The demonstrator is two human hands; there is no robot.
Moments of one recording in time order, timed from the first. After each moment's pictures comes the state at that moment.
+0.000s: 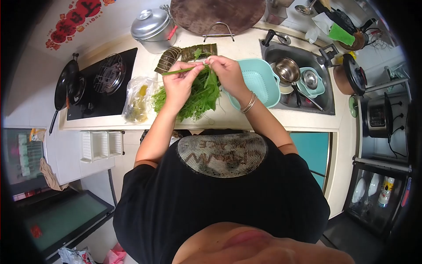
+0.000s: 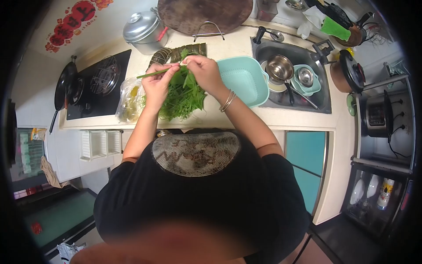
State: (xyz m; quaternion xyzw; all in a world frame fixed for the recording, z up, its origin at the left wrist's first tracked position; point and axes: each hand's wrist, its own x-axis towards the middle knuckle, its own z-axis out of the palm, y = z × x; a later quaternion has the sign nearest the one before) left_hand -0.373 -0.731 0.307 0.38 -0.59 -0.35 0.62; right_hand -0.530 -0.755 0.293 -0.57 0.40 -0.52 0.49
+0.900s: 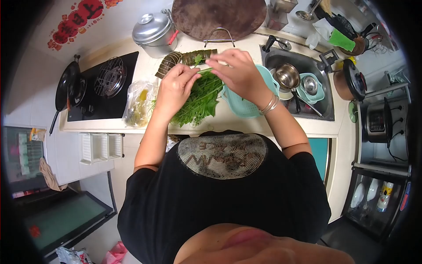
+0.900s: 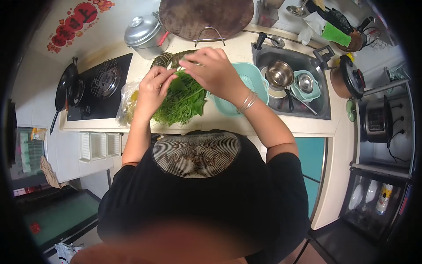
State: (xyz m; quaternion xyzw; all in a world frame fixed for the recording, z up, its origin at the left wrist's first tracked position) left_hand -0.365 -0.722 0.354 0.44 -0.79 -0.03 0.43; right_hand -0.571 -0.754 0.359 -0.86 0.27 -0.42 -0.04
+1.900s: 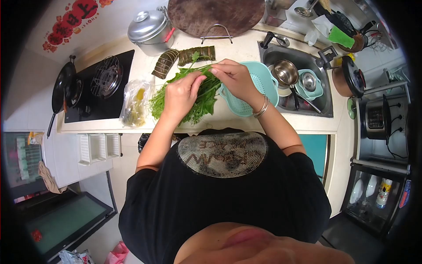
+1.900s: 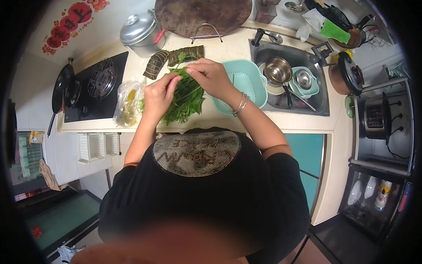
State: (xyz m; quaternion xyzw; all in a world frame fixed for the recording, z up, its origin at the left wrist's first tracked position) left_hand -0.380 -0.716 0.326 0.50 -0.75 -0.04 0.44; right_hand -0.563 -0.753 0.318 -0.76 0.37 -0.42 0.32
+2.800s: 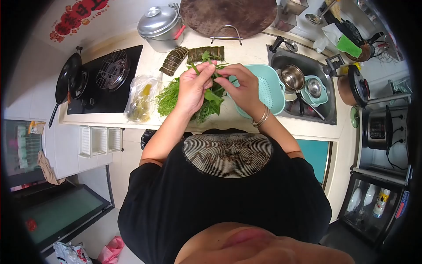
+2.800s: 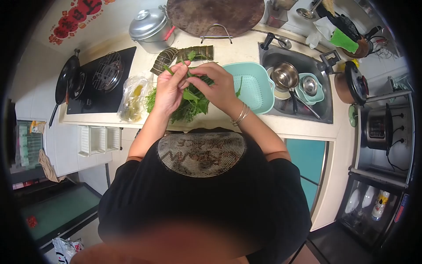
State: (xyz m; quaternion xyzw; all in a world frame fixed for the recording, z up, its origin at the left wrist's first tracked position) left_hand -0.388 -0.729 0.318 0.26 -0.29 -0.69 0.61; right_hand -0.539 -0.734 0.322 -0.72 0.31 -0.57 0.24
